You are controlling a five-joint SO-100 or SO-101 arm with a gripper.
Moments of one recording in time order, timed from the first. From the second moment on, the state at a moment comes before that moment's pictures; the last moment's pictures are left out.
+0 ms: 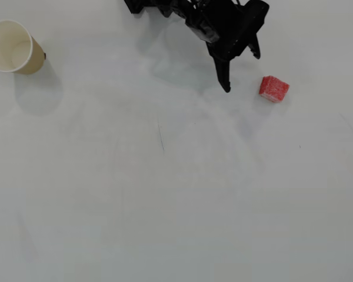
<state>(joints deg) -47.5 139.4 163.2 16.3 85.5</state>
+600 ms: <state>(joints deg) -47.6 111.0 145.8 8.3 85.5</state>
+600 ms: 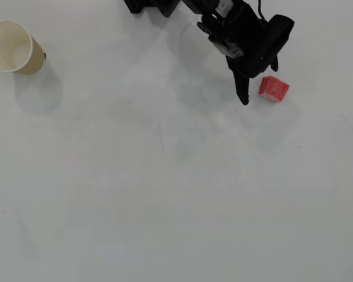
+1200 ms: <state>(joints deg) -49.2 90.7 132.4 4.3 85.5</state>
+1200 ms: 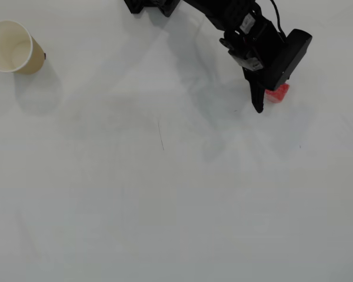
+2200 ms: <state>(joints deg) -47.6 85.0 131.6 2.5 85.5</state>
